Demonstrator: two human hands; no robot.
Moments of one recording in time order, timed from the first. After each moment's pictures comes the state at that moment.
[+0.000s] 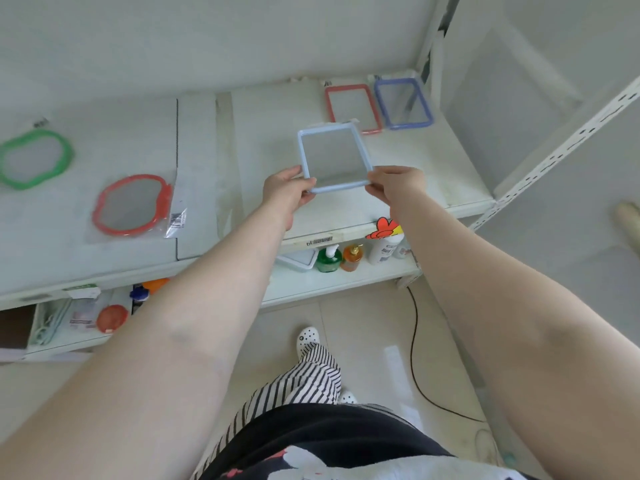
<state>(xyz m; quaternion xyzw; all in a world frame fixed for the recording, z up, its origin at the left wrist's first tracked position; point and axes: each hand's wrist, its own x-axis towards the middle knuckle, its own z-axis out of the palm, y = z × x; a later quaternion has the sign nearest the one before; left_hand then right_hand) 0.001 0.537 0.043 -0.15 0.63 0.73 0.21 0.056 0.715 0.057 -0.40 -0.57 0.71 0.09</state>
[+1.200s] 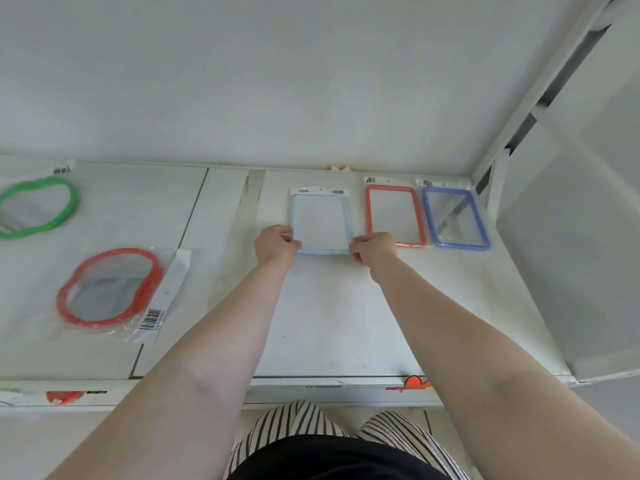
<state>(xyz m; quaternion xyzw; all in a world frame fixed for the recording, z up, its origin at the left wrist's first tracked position) -0.182 0.541 -0.039 -0.17 0.84 0.51 0.05 -0.158 0.718 -0.024 -0.31 -0.77 0.55 -0.06</state>
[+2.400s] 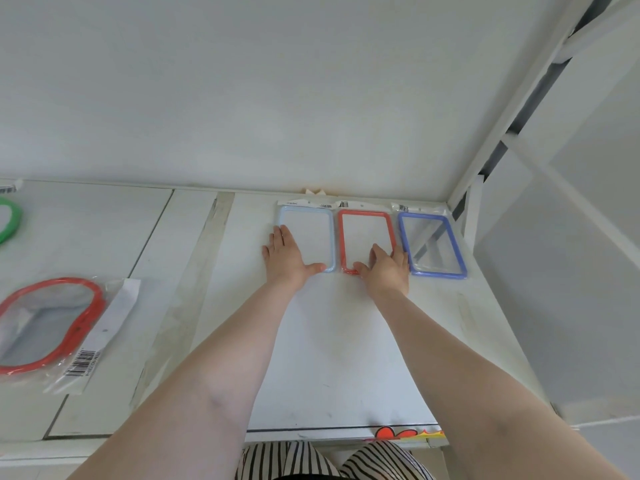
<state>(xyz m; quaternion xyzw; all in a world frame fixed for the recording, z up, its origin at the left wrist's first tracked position) -0.216 0.619 -0.059 -0.01 0.95 0.30 0.06 -0.176 0.798 -0.057 -0.24 -0.94 0.23 0.00</state>
